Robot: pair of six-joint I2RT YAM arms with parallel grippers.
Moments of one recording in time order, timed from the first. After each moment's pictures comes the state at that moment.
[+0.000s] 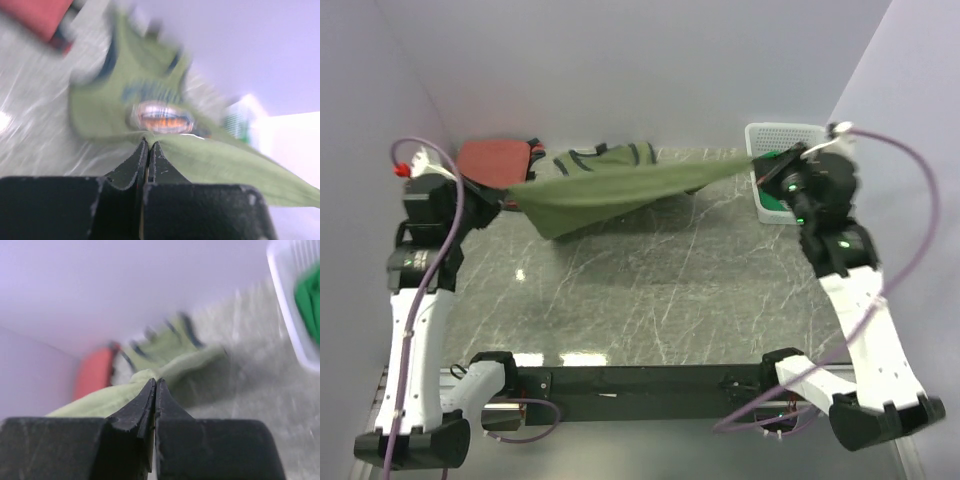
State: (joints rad) left arm 0.02 0.93 1.19 -0.66 0.08 -0.81; right arm 0.21 1.04 1.26 -0.45 0.09 0.67
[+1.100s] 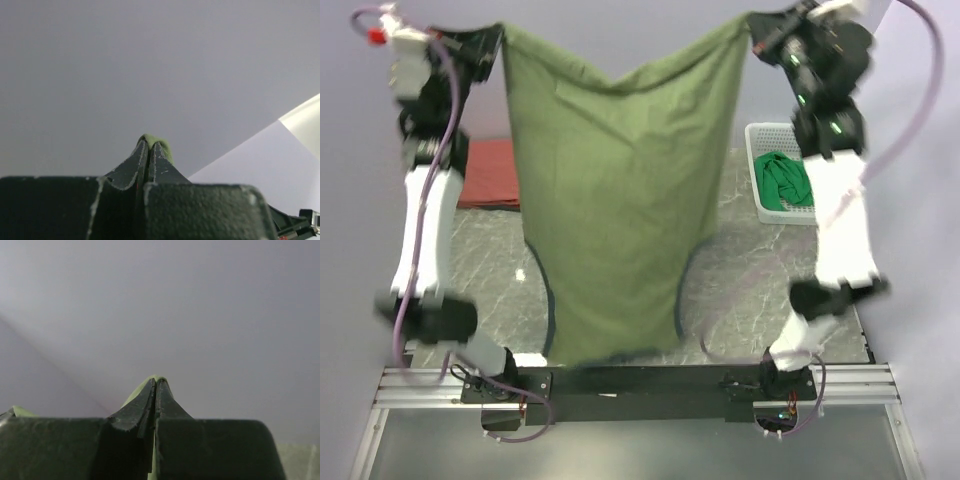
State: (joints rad) left arm 0.03 1.50 1.84 0.04 0.19 -1.06; right arm 0.17 1.66 2.29 -0.34 -0.07 0.58
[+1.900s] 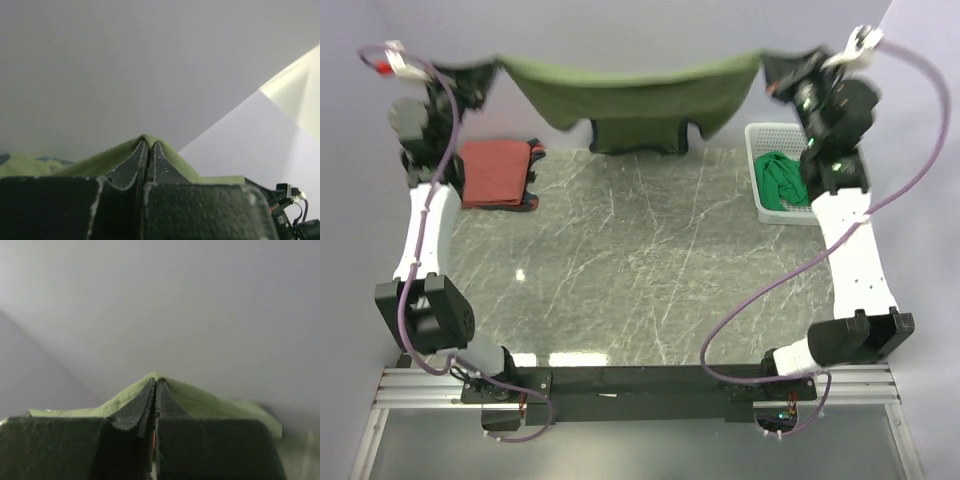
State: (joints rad) left arm 0.17 1.58 1.65 0.50 0.47 -1.18; right arm 0.07 1.48 1.84 0.01 -0.15 0.68
